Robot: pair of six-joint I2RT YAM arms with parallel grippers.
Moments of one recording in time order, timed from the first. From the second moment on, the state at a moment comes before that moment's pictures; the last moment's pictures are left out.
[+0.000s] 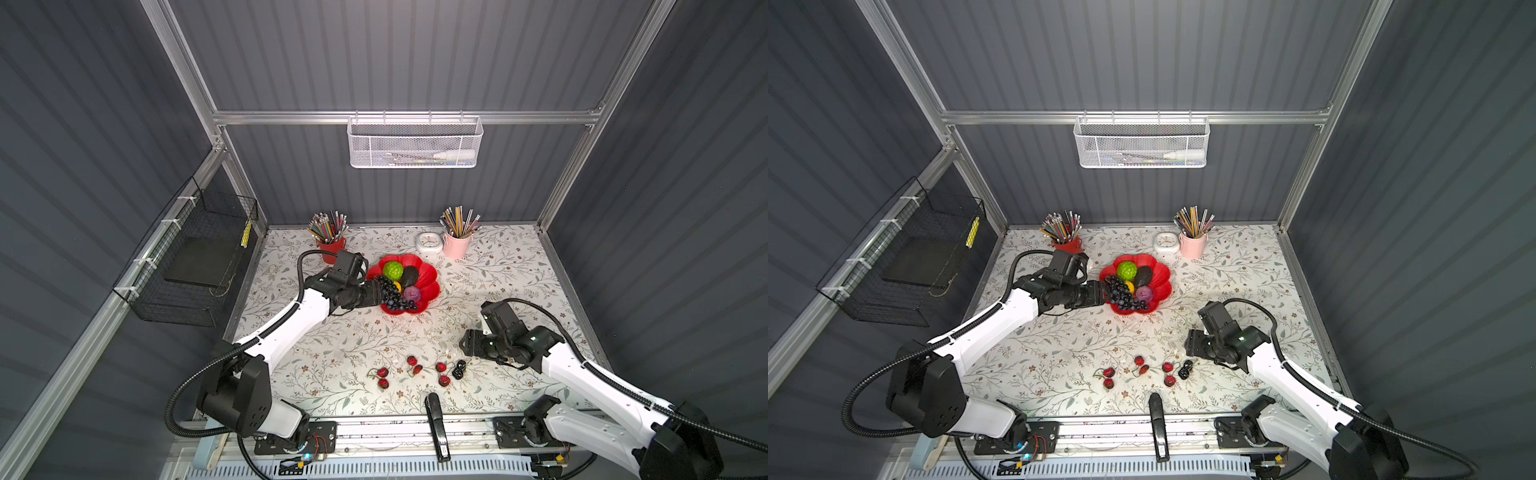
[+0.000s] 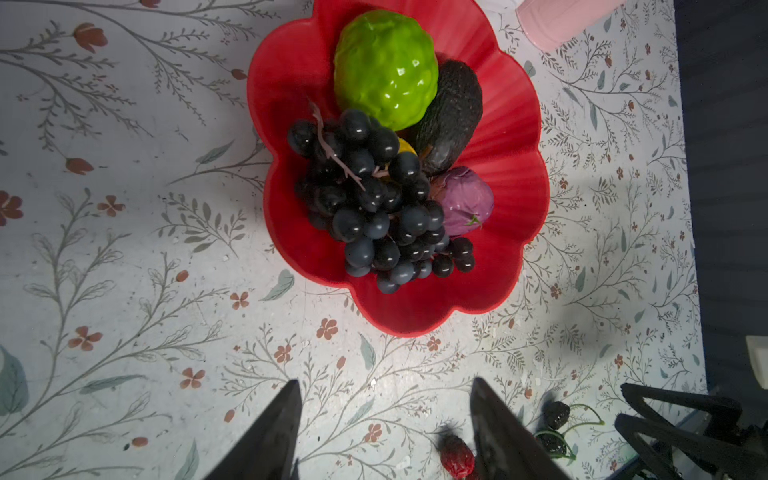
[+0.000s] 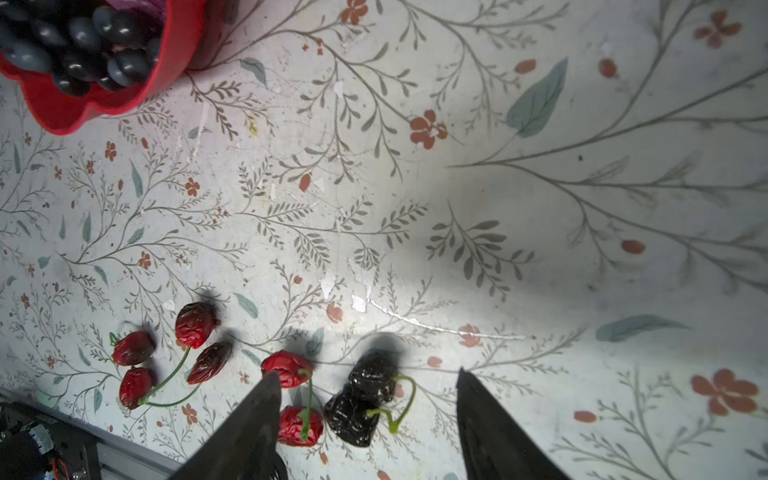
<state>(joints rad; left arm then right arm) -0.50 1.47 1.11 -0.59 0.19 -0.48 0.55 1.02 0.59 -0.65 -0.08 0.68</state>
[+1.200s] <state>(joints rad) -0.50 1.53 1.12 -0.54 0.24 -0.51 0.57 1.16 0.51 -0.55 -0.17 0.72</state>
